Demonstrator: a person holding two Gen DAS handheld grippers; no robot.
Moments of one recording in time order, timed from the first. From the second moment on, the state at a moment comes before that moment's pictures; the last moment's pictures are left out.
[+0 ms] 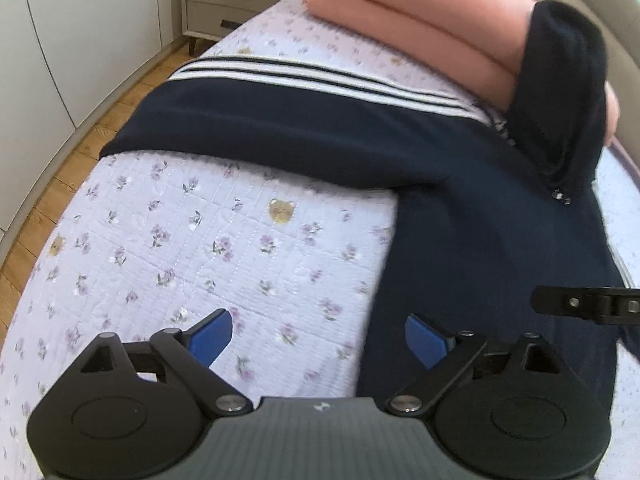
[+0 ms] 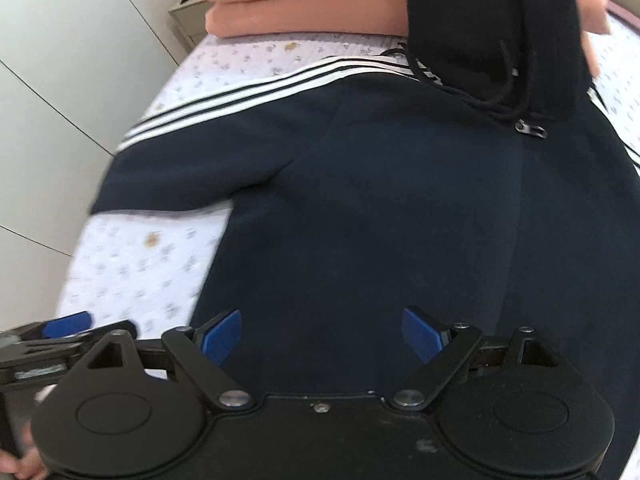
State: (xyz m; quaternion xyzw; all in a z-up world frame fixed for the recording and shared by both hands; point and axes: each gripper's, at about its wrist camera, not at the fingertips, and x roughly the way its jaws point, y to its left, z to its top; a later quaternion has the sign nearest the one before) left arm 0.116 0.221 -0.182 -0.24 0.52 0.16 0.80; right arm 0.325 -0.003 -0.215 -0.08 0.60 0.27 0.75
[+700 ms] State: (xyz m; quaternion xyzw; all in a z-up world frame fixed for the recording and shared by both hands) left arm 0.157 0.254 -0.244 -0.25 0.54 0.19 0.79; right arm 0.321 0.020 -0.285 -0.10 0.56 0.24 0.79
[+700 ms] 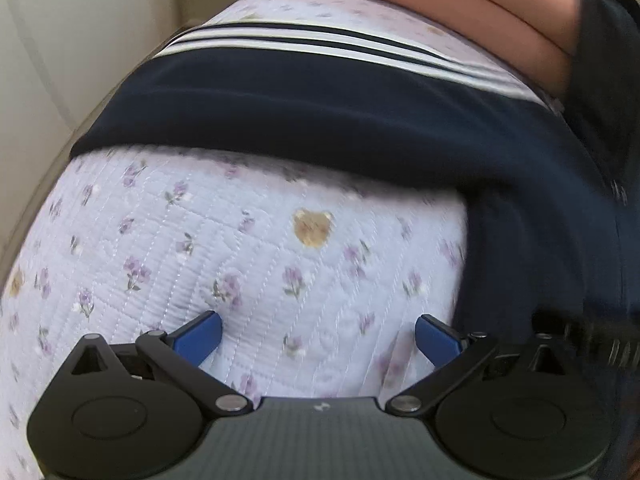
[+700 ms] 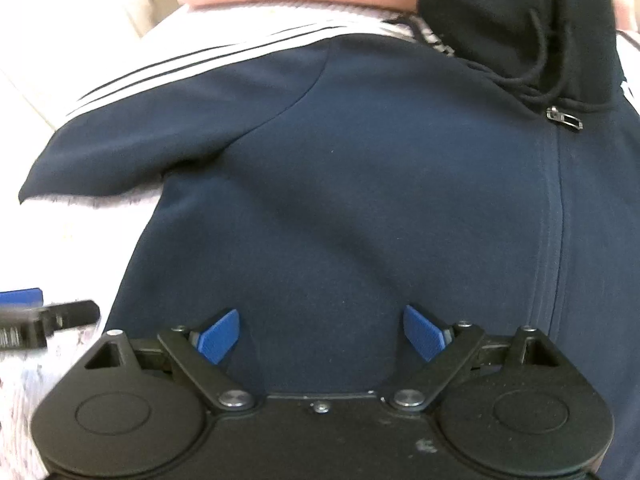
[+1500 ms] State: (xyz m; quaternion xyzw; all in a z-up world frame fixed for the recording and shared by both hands) left arm 0.135 0.432 -0.271 -0.45 0.23 0.32 0.80; right arm 0.474 0.146 -0.273 -0.01 0.50 0.21 0.84
